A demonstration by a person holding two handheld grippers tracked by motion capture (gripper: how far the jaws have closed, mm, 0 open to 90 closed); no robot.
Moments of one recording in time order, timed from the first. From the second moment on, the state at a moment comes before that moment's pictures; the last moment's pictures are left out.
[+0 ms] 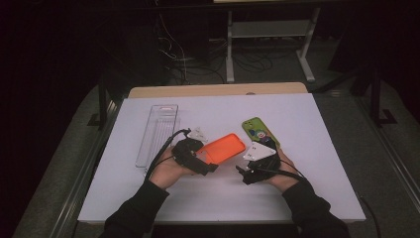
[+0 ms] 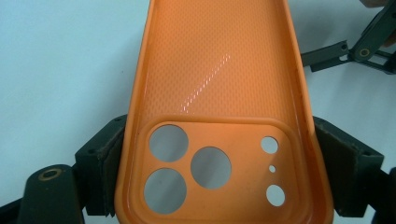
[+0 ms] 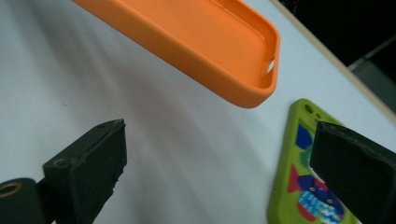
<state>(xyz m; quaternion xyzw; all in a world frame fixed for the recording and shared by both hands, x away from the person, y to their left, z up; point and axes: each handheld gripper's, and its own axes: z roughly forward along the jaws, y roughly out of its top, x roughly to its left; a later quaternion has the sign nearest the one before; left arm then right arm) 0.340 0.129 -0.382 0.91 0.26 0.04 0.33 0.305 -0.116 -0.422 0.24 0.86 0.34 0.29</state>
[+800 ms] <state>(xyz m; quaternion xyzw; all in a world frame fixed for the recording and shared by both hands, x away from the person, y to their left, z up) 0.338 0.126 -0.385 0.90 0.27 0.04 0.34 0.289 -0.104 -0.426 0.08 0.84 0.23 0.49</state>
